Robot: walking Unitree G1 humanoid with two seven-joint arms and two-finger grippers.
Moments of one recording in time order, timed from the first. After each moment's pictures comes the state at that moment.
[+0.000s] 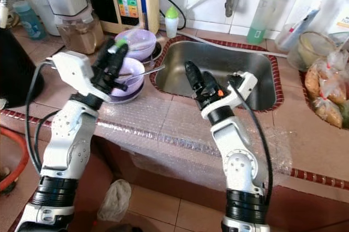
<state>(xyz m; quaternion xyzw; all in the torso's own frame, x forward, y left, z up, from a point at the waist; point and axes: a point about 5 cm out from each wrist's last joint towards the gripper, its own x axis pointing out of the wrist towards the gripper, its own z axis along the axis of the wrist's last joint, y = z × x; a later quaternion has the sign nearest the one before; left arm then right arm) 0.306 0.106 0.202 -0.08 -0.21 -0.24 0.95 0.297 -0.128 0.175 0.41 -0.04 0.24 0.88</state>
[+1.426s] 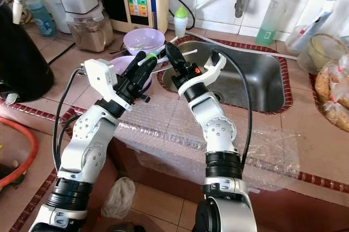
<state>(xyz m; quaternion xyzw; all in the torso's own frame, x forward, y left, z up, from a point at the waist) 0.303 0.073 0.189 -0.14 -0.16 -0.31 0.93 0.344 -0.086 0.189 0.53 -0.01 0.29 0.80</state>
